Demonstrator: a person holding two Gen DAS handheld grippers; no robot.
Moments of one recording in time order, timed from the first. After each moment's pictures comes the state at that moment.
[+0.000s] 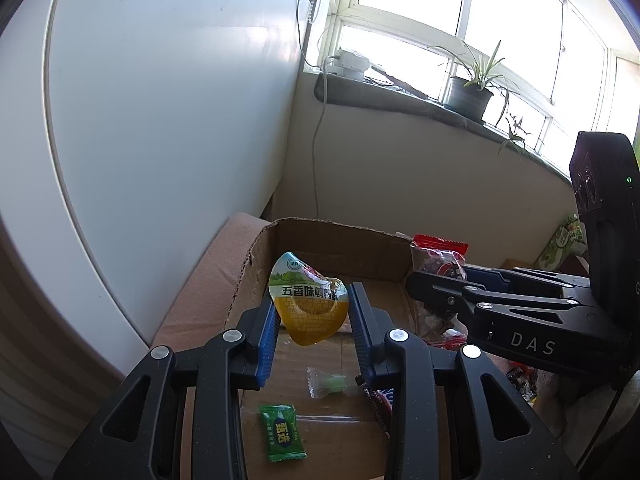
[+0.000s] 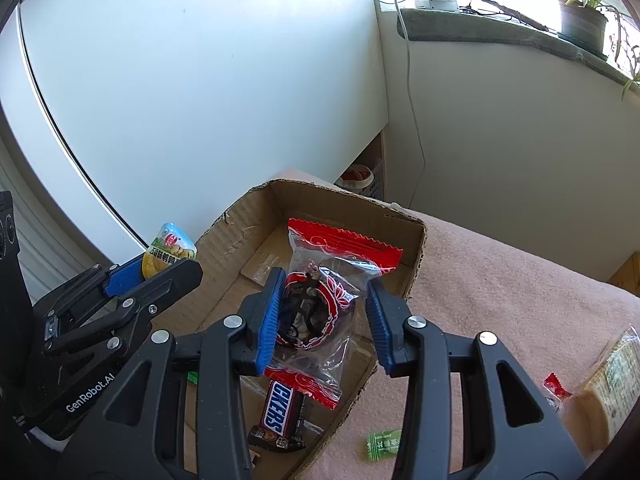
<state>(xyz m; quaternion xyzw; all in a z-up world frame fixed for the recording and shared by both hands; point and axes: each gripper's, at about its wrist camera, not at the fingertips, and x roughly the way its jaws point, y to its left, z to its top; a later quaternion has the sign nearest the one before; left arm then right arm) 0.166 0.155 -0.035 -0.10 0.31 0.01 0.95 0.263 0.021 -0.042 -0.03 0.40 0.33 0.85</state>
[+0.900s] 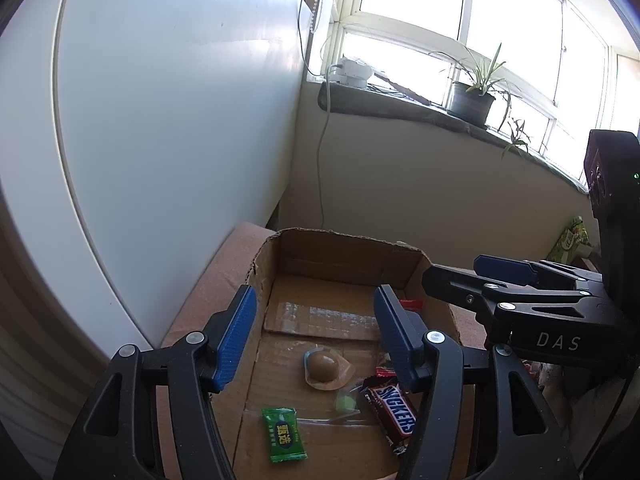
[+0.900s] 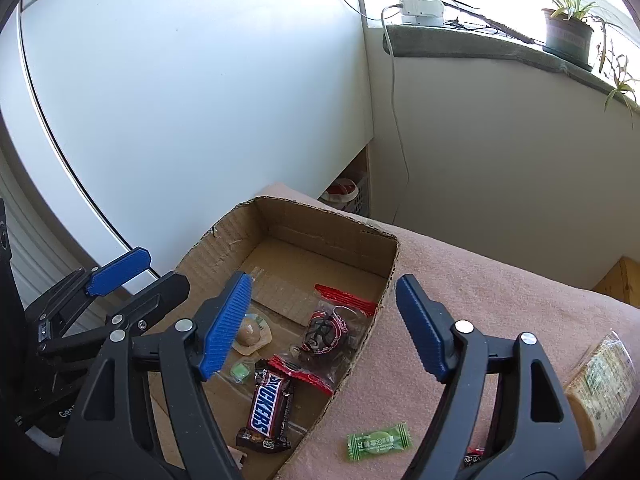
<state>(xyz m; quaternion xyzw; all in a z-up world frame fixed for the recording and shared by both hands) 0.164 0.152 -0.030 -0.09 0.29 0.02 0.95 0.262 0.008 -0.029 -0.03 0.37 0.31 0.87</state>
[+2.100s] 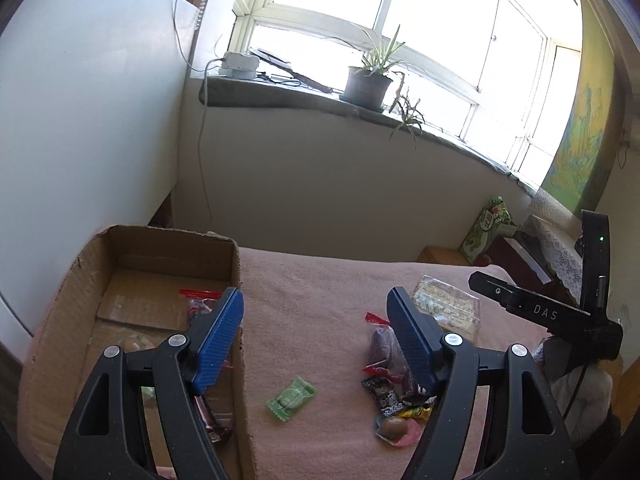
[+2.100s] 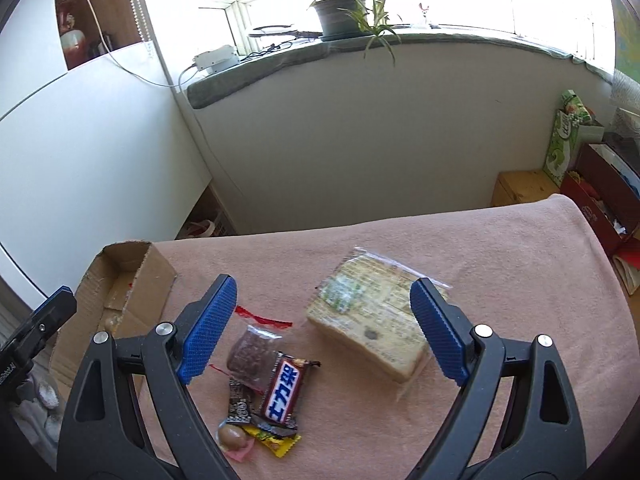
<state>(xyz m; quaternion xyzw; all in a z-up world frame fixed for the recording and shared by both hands) 0.170 0.027 -0.015 -0.09 0.30 -0.13 0.94 0.235 -0.238 -0.036 0.09 0.36 0.08 0.93</state>
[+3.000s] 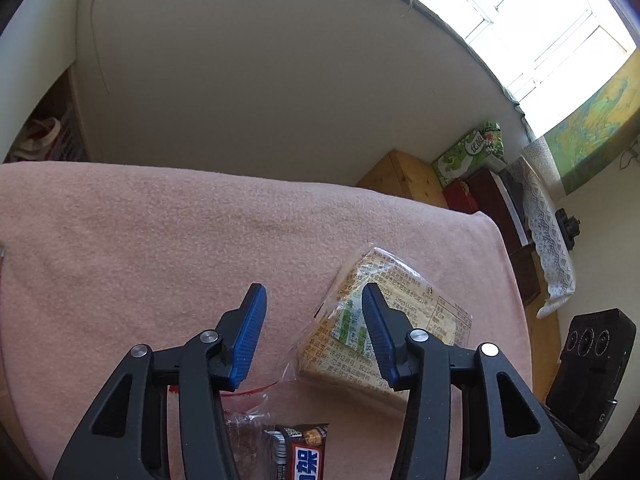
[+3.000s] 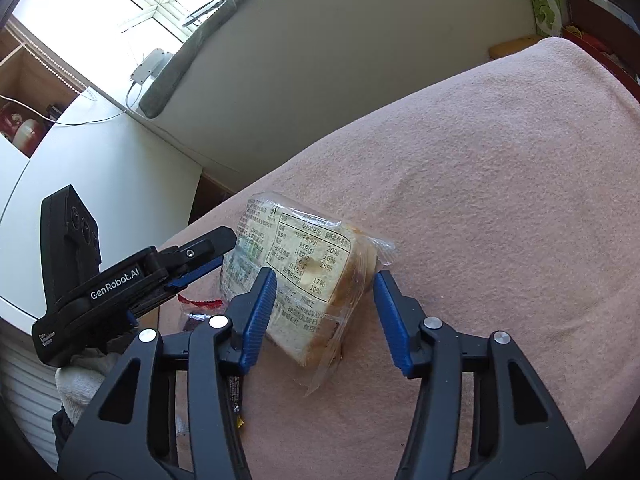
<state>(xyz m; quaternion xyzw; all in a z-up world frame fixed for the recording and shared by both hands) 0.306 -0.106 -0.093 -0.15 0.51 -0.20 0.82 0.267 -0.338 -0.127 0.27 0.46 0.12 0.84</state>
